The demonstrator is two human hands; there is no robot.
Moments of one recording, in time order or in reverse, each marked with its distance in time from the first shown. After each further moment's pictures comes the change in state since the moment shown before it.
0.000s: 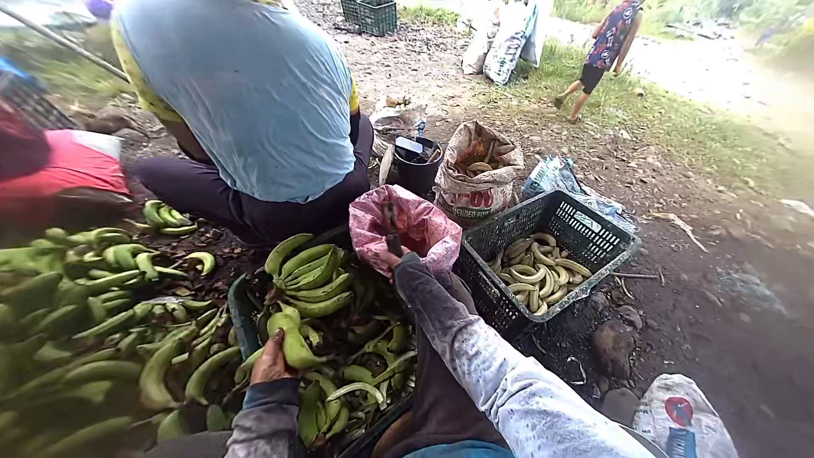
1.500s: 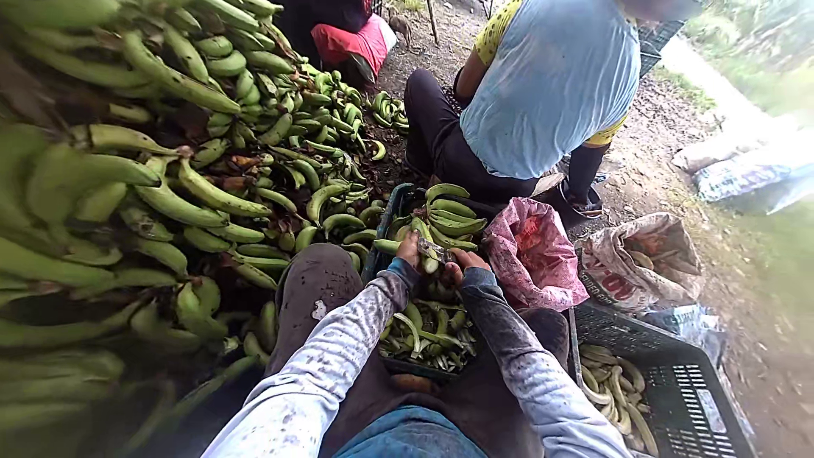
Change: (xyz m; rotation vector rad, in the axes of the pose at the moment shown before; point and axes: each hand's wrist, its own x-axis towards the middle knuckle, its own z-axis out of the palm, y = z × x) left_hand 0.016 0.010 0.010 0.092 0.105 0.008; right_hand -0.019 0.042 0.078 -1.265 -0.514 -0.562
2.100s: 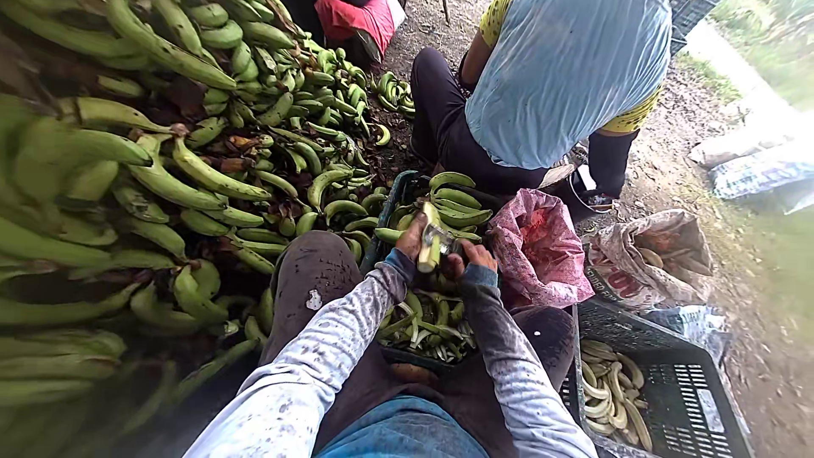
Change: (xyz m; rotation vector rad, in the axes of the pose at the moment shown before) left_hand -0.017 0.015 -0.001 -0.214 -0.123 0.029; right_hand -0.006 0.008 0.022 0.020 0.295 0.001
